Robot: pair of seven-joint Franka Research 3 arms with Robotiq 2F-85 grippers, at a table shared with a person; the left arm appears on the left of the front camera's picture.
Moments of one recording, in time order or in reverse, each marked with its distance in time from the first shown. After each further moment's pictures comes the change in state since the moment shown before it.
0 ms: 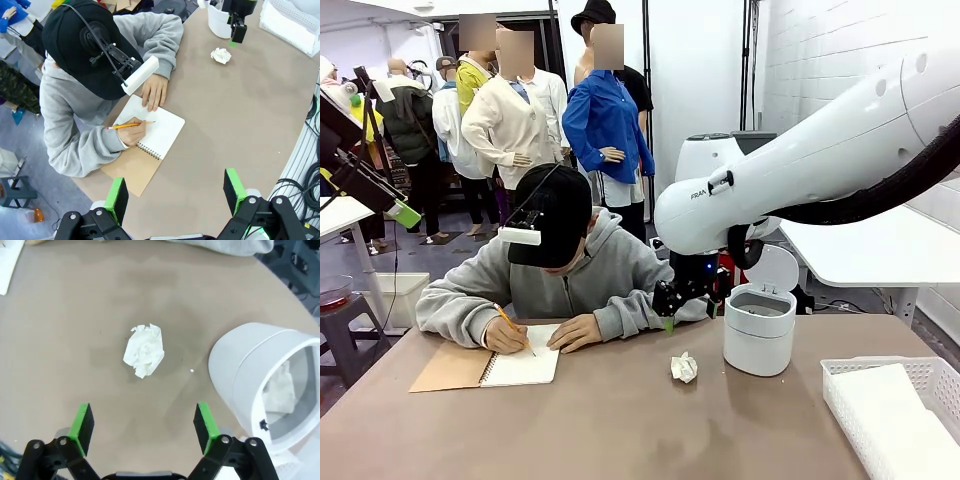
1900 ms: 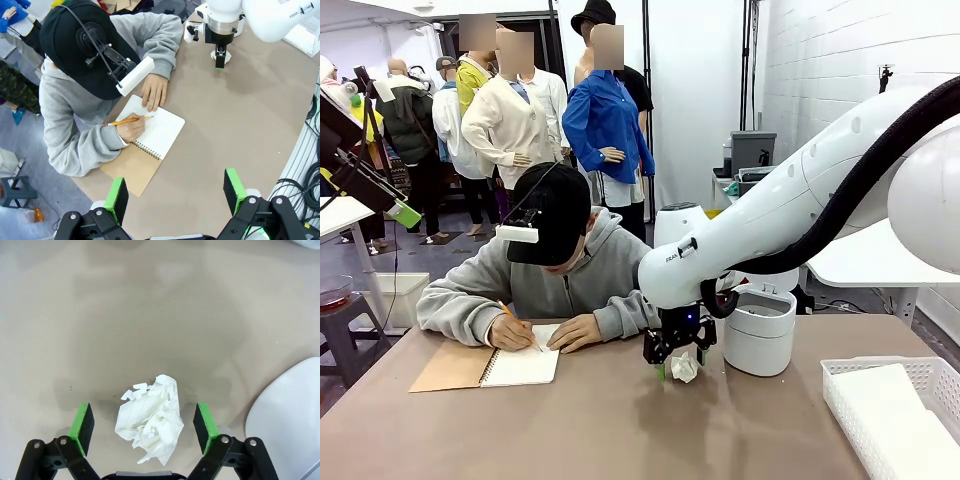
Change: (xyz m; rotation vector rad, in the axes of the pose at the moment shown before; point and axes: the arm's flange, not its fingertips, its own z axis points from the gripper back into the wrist) left arm 0.000 0.000 0.000 0.000 0.000 0.000; right arm 0.033 0.006 -0.127 -0.016 0.140 -0.043
